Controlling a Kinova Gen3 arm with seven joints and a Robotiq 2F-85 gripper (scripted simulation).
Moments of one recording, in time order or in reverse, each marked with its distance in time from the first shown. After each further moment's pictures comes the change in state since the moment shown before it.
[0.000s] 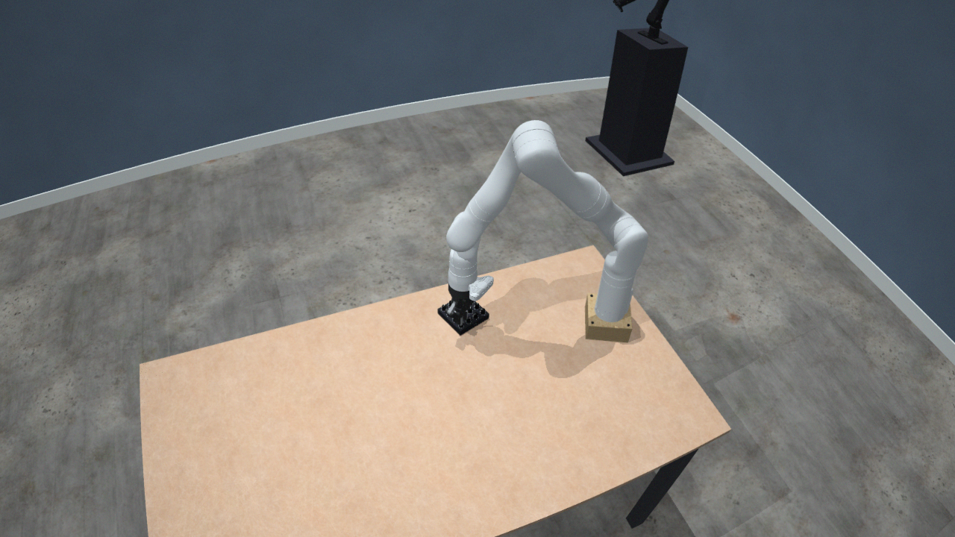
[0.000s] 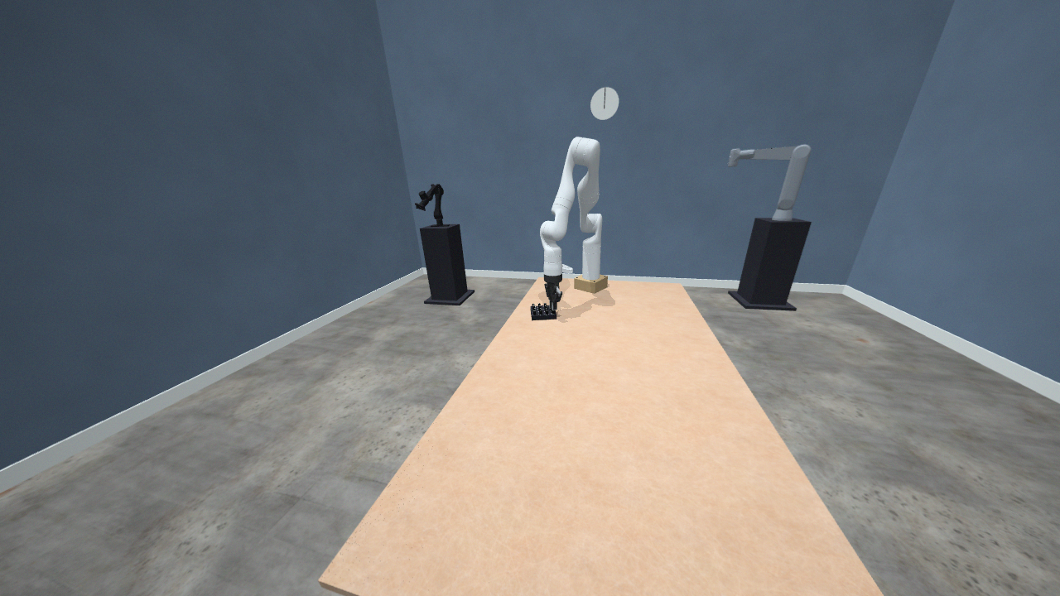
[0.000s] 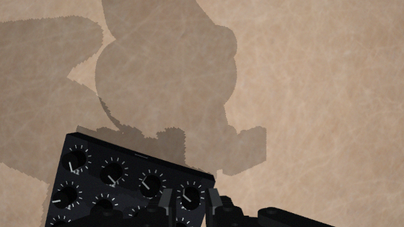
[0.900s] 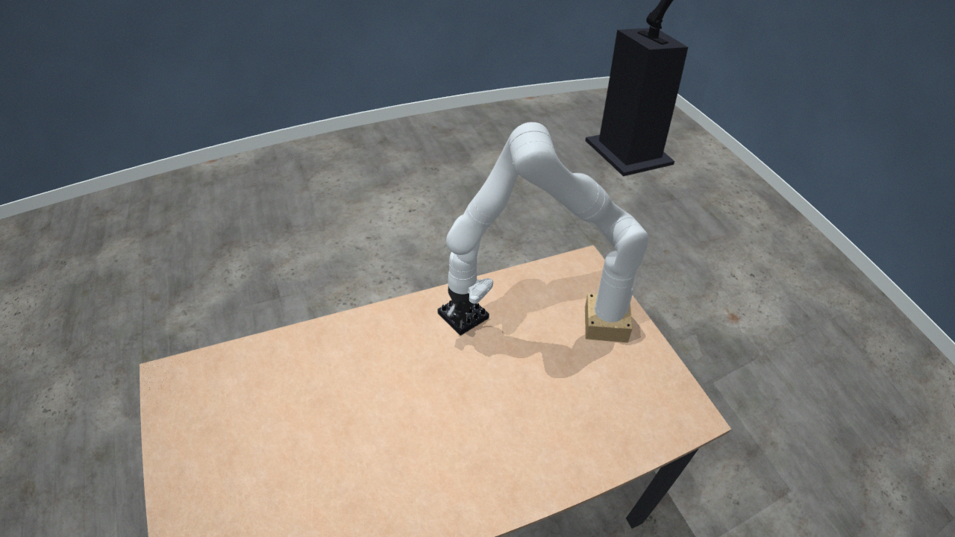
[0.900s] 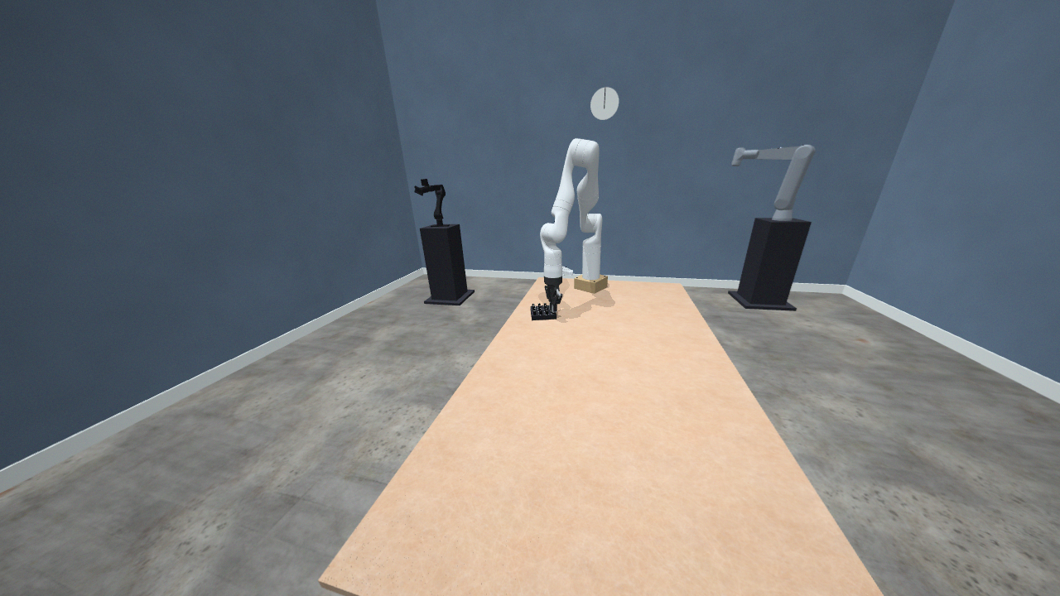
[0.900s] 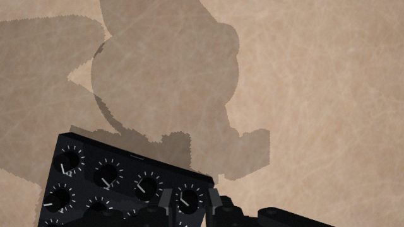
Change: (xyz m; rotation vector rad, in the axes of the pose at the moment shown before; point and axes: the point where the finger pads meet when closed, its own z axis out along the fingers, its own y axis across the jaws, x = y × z) arm 0.000 0.001 0.009 -0.003 -0.002 -0.001
